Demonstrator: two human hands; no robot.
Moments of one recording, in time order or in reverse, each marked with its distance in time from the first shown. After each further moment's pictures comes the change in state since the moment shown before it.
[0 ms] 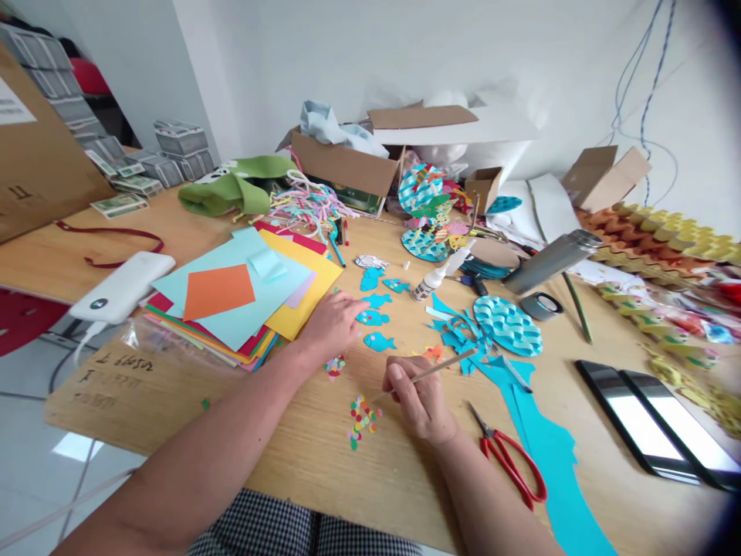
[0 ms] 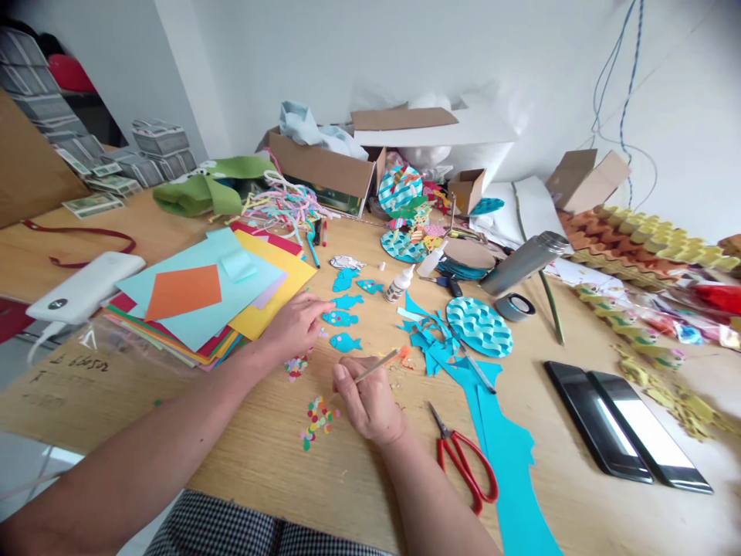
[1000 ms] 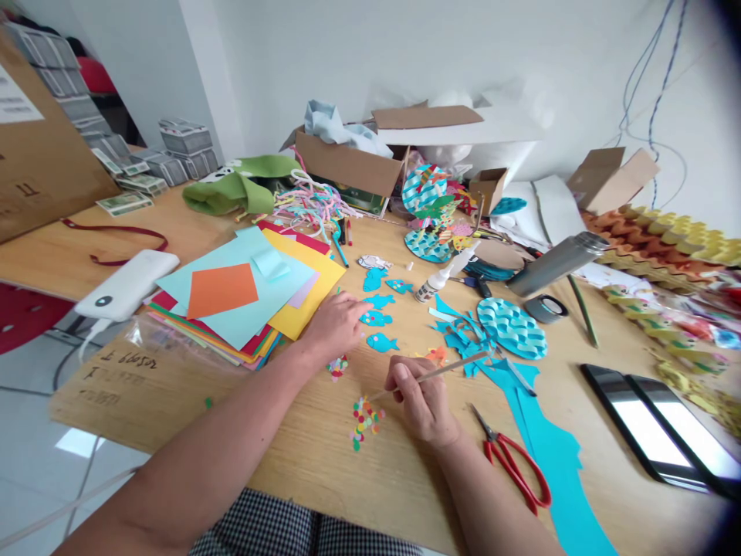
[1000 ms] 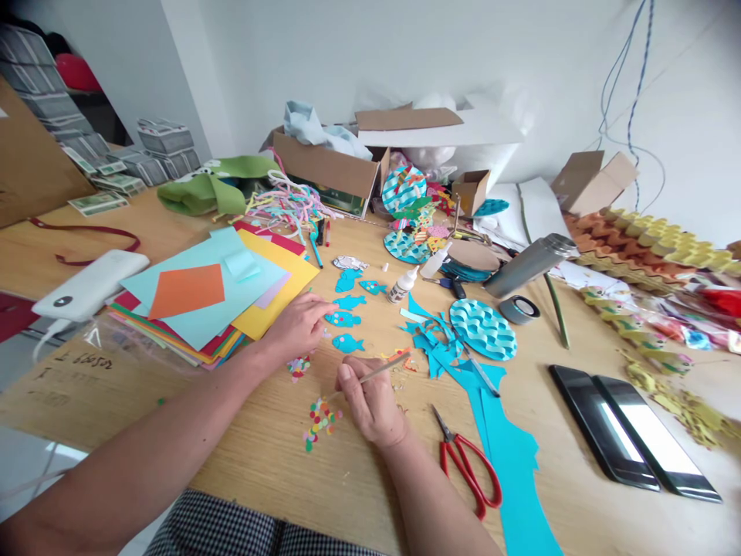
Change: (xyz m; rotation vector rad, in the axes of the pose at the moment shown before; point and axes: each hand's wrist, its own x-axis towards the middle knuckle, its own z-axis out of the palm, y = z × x) left_hand -0.001 0.002 -0.002 -0.003 -0.026 -0.020; right_hand 0.000 -0.001 0.002 0.058 0.028 0.044
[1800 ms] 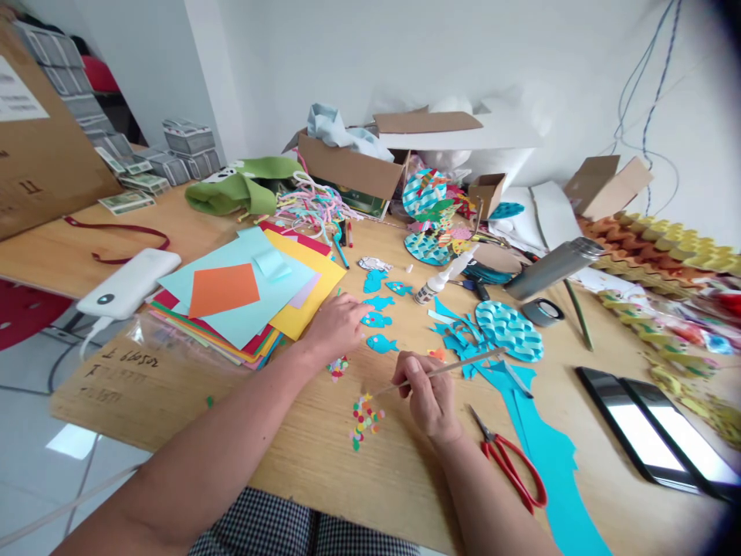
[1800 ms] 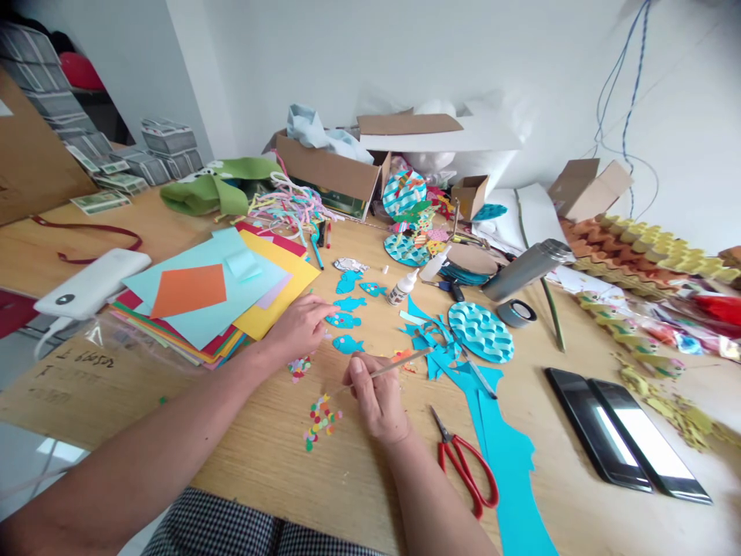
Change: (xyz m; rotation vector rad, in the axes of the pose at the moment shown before) left_hand 0.001 0.001 -0.001 0.009 -0.038 -0.021; right_hand -0.003 0.008 -0.001 0.044 0.112 0.125
